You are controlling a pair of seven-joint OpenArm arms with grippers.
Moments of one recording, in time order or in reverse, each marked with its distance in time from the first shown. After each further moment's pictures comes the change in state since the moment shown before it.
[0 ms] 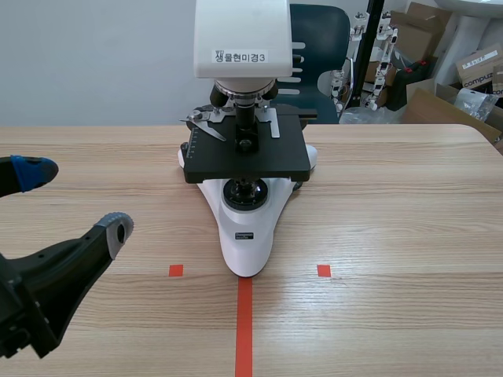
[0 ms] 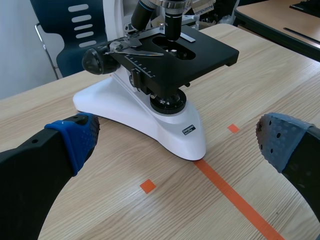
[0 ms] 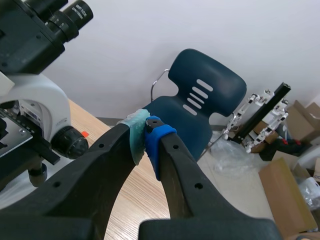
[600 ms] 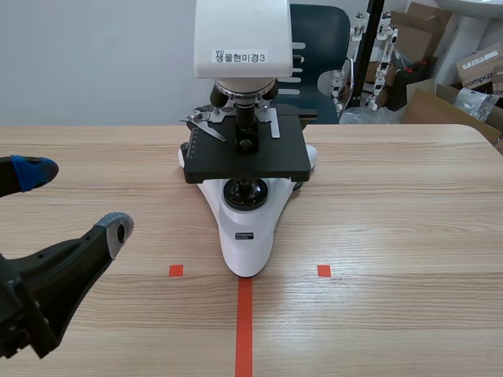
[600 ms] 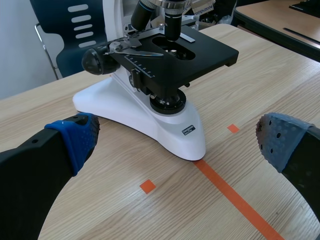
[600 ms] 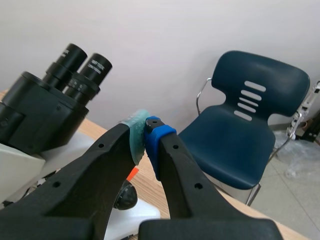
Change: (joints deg) left arm 0.0 0.0 0.0 0.0 0.0 0.0 0.0; right arm 23.7 -16.6 -10.7 -13.6 7.8 1.7 -14.5
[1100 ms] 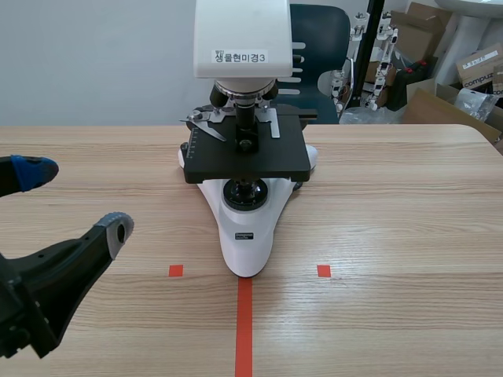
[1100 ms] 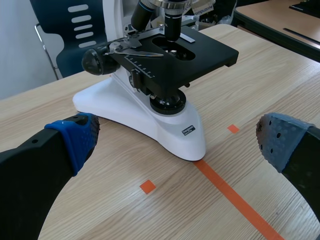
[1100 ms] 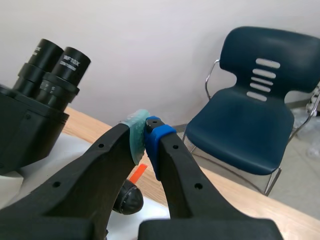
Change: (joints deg) left arm 0.0 0.0 0.0 0.0 0.0 0.0 0.0; right arm 8.1 -3.2 -7.8 -13.4 2.4 -0.7 0.2
